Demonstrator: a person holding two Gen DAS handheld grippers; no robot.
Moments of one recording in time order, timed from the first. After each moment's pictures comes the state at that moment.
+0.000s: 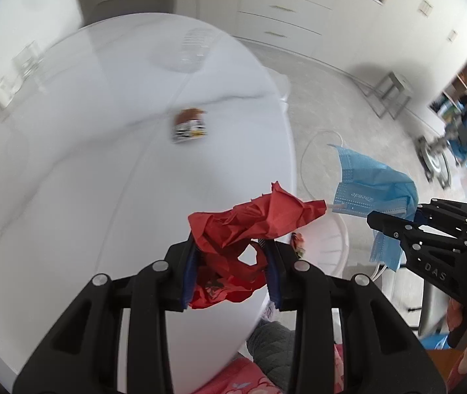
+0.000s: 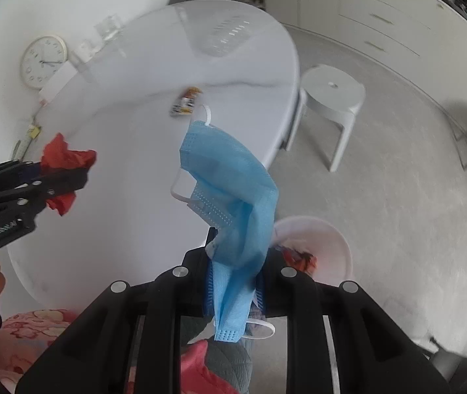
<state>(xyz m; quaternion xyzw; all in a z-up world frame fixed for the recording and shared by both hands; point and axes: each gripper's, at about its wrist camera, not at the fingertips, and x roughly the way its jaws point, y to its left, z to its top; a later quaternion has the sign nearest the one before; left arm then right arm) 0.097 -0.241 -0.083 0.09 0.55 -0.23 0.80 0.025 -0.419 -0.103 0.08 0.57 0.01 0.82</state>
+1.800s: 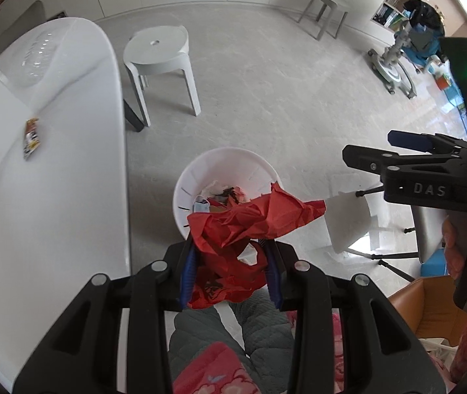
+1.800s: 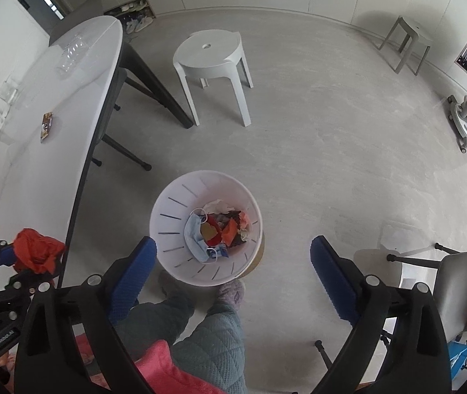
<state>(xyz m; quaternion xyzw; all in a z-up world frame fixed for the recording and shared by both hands) 0.013 -0.417 -0.138 0.21 0.59 -0.34 0.70 -0.068 -0.581 -0.150 0.19 0.58 -0.15 0.77</state>
